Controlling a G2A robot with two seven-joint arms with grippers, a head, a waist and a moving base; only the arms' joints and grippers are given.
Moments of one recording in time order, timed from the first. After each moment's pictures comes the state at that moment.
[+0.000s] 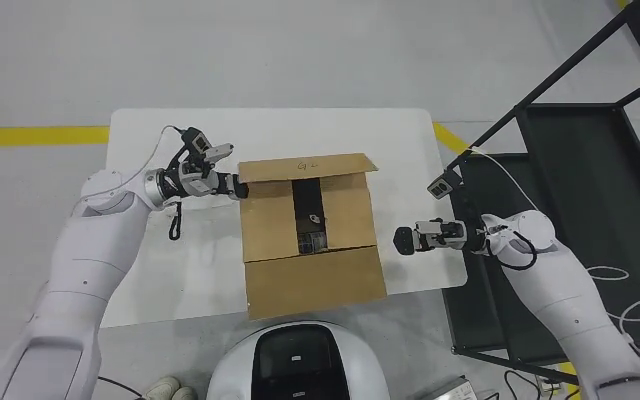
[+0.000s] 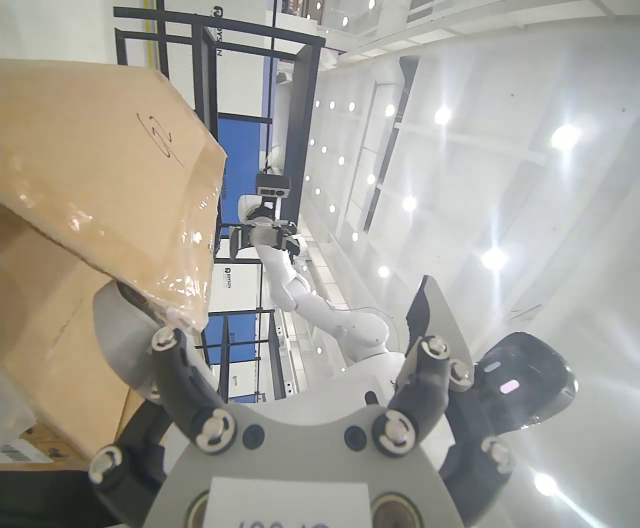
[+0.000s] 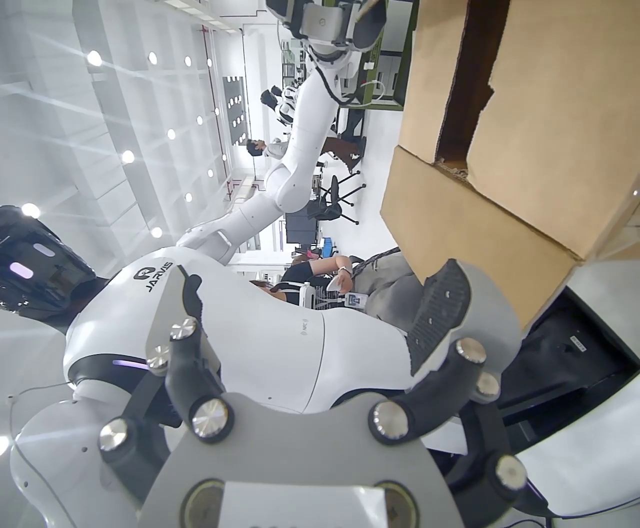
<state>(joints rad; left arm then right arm) 0.69 -1.16 -1.05 -0.87 -0.80 -0.13 -1.40 -1.27 -0.81 1.31 -1.38 0.85 -0.36 1.46</state>
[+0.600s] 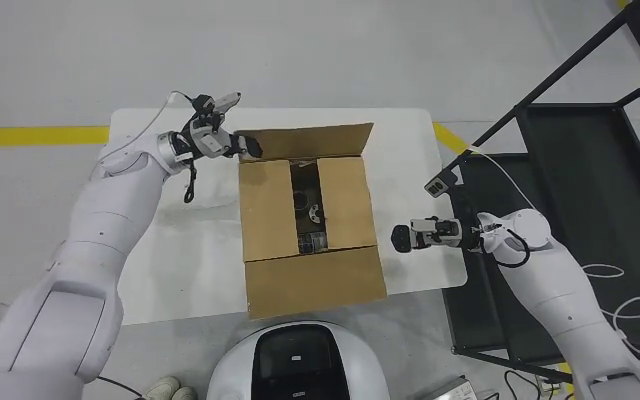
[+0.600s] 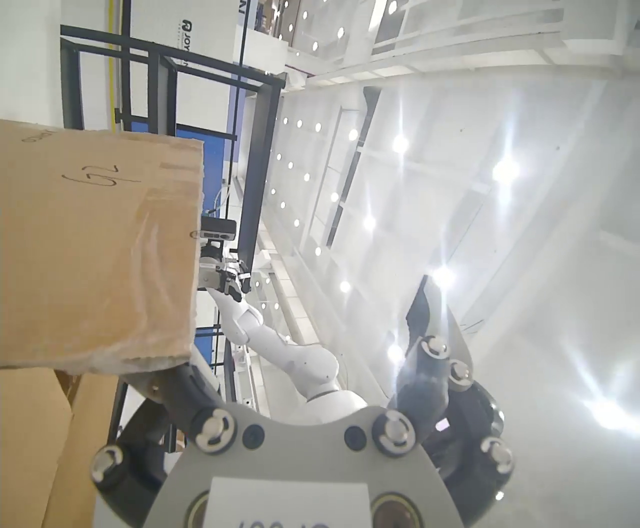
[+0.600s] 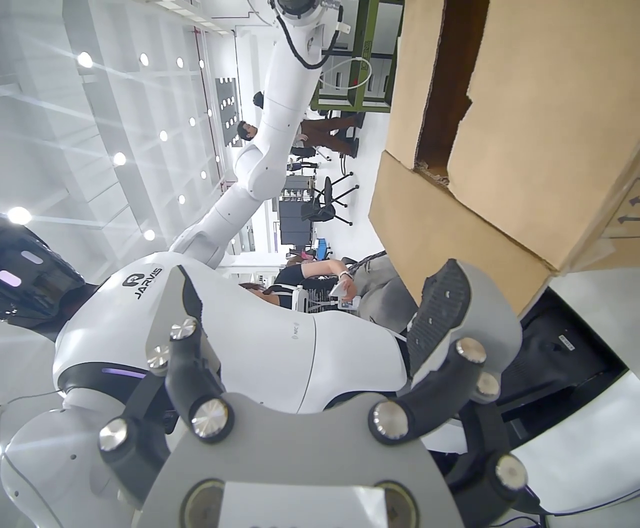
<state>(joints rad) 0.43 -1.32 -0.91 -0.48 -0.96 -0.11 -1.35 -1.25 -0.83 1.30 -1.35 0.81 -0.37 1.45</state>
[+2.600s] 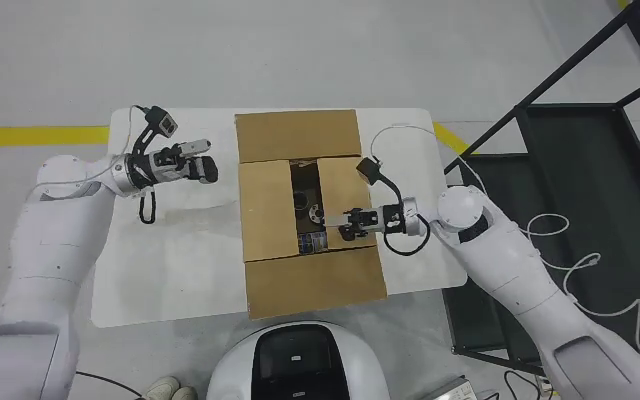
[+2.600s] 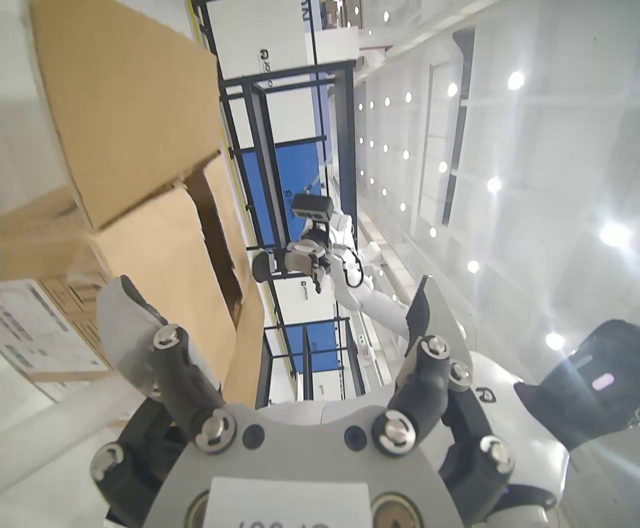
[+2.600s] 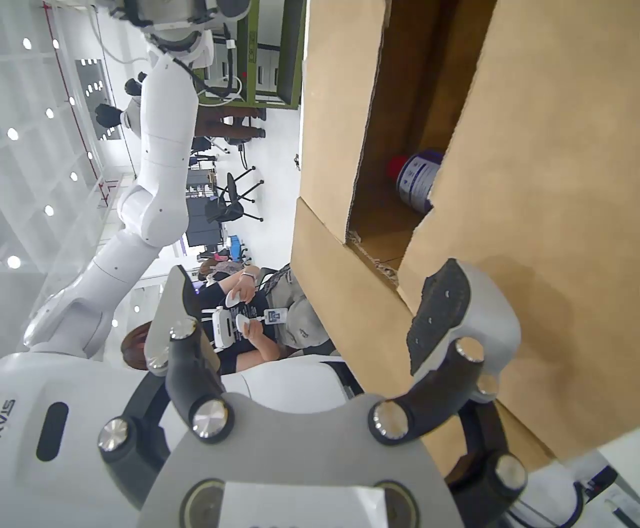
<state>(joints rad) 0.67 -1.08 -1.15 -0.87 -0.61 -0.35 -1.47 -1.00 -0.93 0.97 -1.52 0.34 -0.07 1.06</state>
